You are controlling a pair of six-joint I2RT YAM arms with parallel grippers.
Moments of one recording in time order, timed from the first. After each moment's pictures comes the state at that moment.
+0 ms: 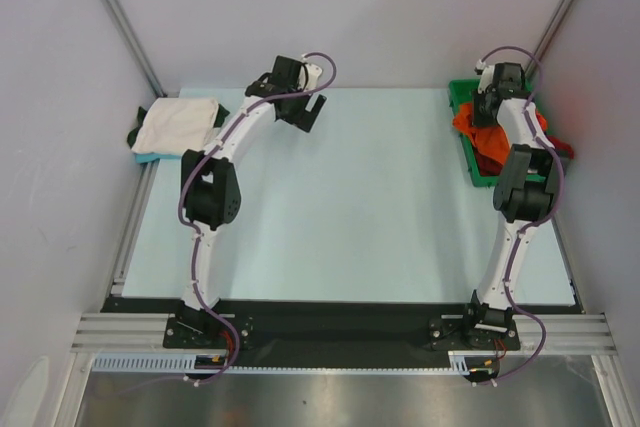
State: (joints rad) left arm -0.37 2.26 2.14 -0.71 -0.04 0.22; right arm -0.16 2.22 1.94 -0.57 -0.08 -0.19
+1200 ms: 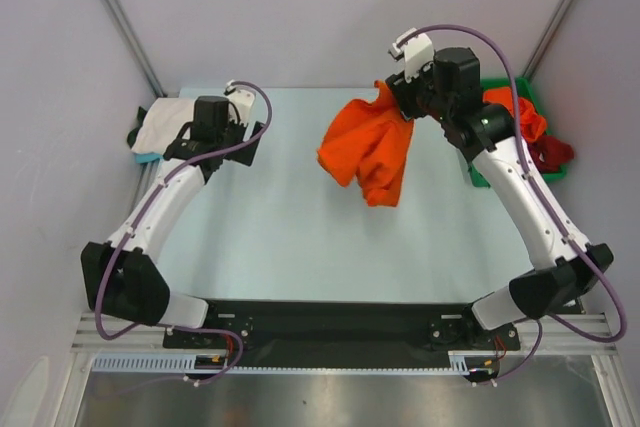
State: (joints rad) left arm -0.23 1.43 1.26 -0.49 -0.16 0.25; right arm 0.47 1.46 1.76 -0.62 0.07 -0.37
